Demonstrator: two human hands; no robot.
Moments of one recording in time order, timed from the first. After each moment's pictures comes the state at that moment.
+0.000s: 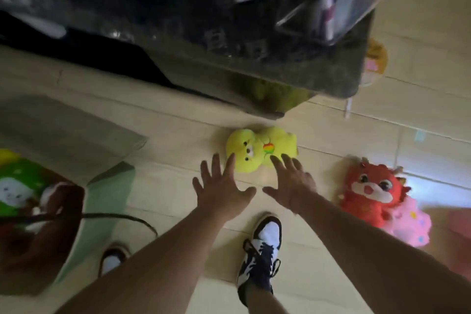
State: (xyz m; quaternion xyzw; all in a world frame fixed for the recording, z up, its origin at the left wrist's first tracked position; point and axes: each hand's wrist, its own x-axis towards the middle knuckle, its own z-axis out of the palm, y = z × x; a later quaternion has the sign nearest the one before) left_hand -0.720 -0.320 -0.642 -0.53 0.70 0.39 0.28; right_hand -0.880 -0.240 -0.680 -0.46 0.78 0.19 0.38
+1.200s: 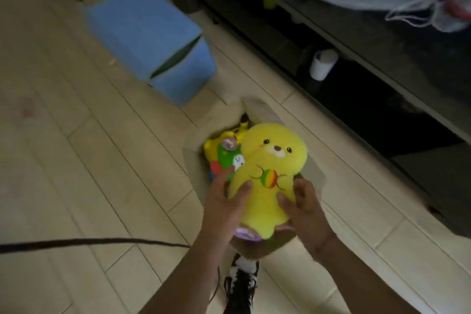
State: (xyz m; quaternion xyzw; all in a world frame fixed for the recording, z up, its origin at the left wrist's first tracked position) left_hand -0.263 -0.441 -0.499 -0.75 0.29 0.51 -0.31; right_hand -0.432 -0.437 -0.536 -0.25 0.60 -0.29 0.70
